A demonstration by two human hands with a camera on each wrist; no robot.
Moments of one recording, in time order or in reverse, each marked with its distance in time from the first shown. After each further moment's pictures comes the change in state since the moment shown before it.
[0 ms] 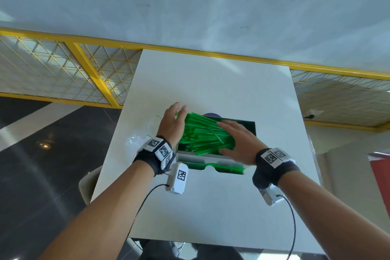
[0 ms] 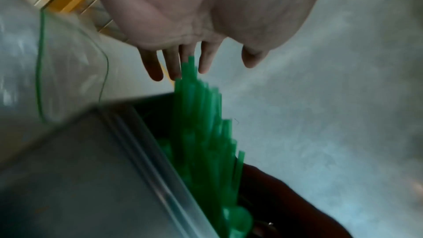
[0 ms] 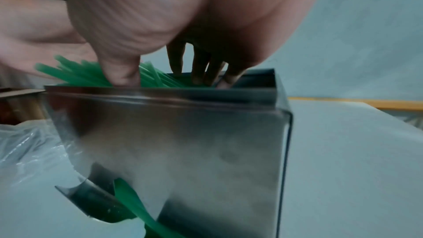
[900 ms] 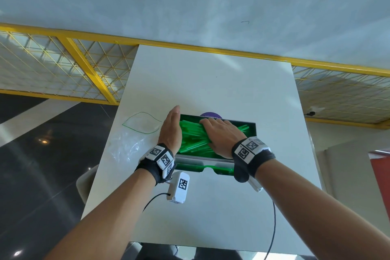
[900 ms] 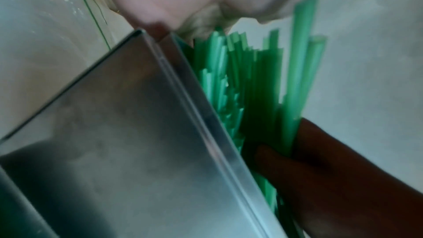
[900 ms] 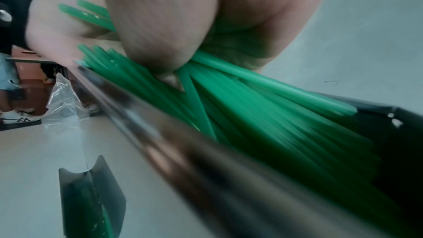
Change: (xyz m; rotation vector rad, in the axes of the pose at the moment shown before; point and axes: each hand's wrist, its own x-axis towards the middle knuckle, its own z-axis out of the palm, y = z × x) left_hand 0.002 -0.013 0.020 -0.233 0.030 -0.083; right_hand 0.047 -0.043 0.001 -0.375 -0.078 -0.147
